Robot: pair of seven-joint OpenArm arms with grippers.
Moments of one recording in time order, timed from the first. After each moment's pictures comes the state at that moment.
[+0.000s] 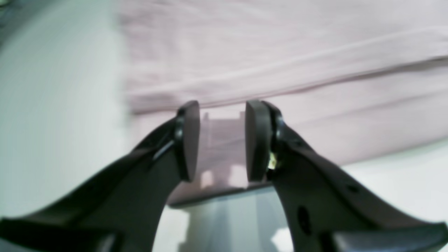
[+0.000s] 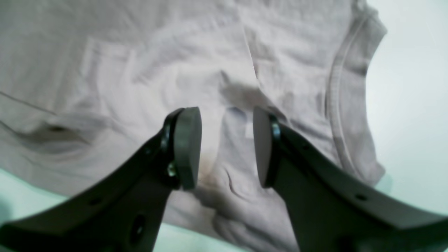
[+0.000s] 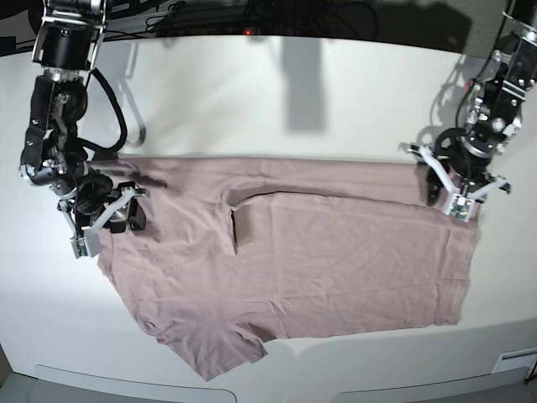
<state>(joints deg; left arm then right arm) 6.1 -31.1 17.6 89.9 -16.9 3.2 19.6 4.0 18.5 16.0 81.9 23.8 34.6 -43.7</state>
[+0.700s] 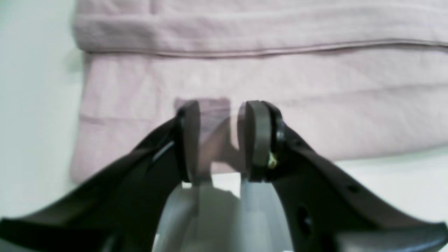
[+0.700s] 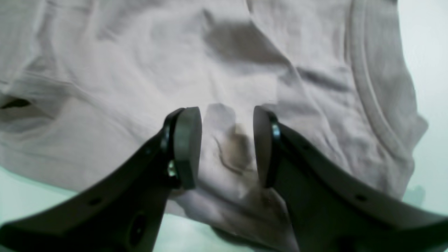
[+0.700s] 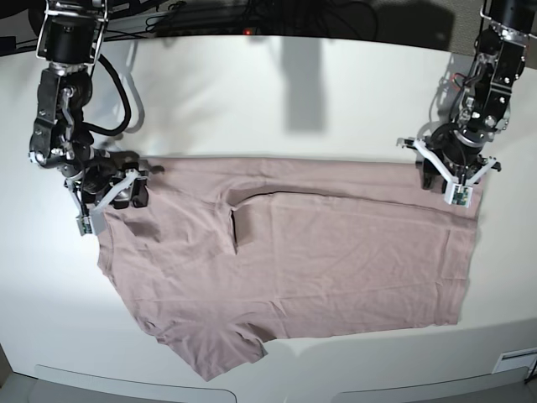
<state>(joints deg) 6.0 -25.3 11.4 78.8 -18.9 -1.9 16.5 2.8 18.5 16.0 74.2 23.2 34.6 -40.4</state>
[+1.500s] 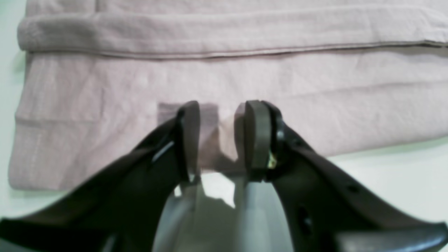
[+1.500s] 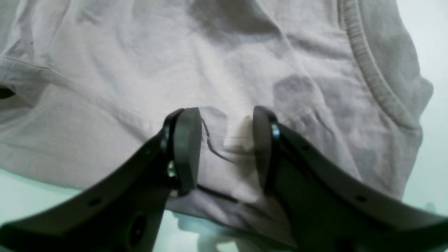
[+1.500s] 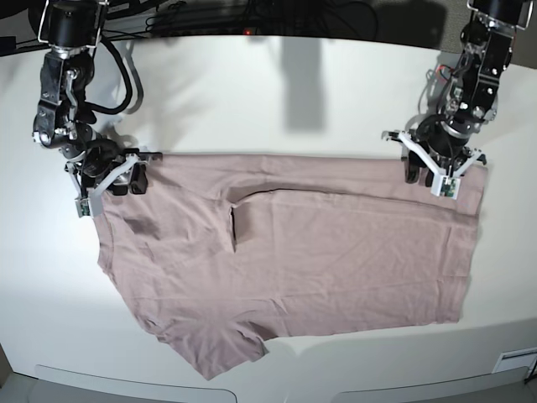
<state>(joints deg) 8.9 -22.4 11.2 79.4 -18.9 -3.5 15.6 -2.5 18.6 16.2 73.0 21.8 34.6 -38.0</state>
